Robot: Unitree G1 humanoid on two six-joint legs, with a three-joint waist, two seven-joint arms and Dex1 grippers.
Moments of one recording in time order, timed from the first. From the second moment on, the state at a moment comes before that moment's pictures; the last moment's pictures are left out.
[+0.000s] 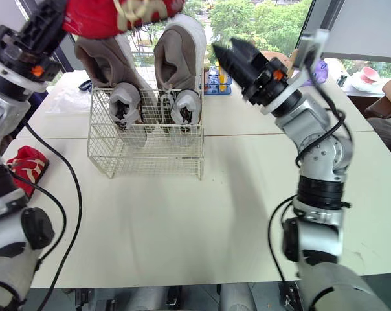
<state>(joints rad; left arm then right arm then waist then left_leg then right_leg) -0.87 0.53 0.53 -0.03 -1.69 0.87 -0.15 -0.86 -0.16 -0.37 -0.11 1.23 0.67 0.37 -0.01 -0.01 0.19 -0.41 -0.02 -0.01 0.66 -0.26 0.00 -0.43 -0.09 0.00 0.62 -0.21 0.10</state>
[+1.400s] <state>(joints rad) -0.30 0.58 0.35 -0.53 -1.43 0.80 -0.08 -1.01 -0.32 -0.30 -0.02 1.28 0.64 0.39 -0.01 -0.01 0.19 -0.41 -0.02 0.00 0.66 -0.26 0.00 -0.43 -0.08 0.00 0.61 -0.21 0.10</state>
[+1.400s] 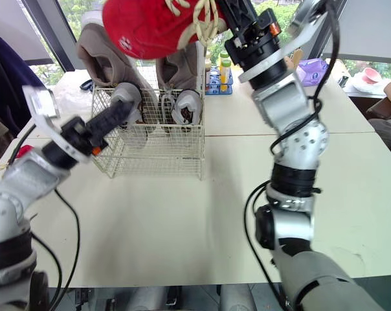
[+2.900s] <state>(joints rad) 0.15 0.62 0.34 -0.77 -1.29 0.68 -0.02 -1.12 -0.61 0.02 0.20 0.58 0.56 1.34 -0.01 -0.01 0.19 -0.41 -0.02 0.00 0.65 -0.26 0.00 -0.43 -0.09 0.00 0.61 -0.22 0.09</state>
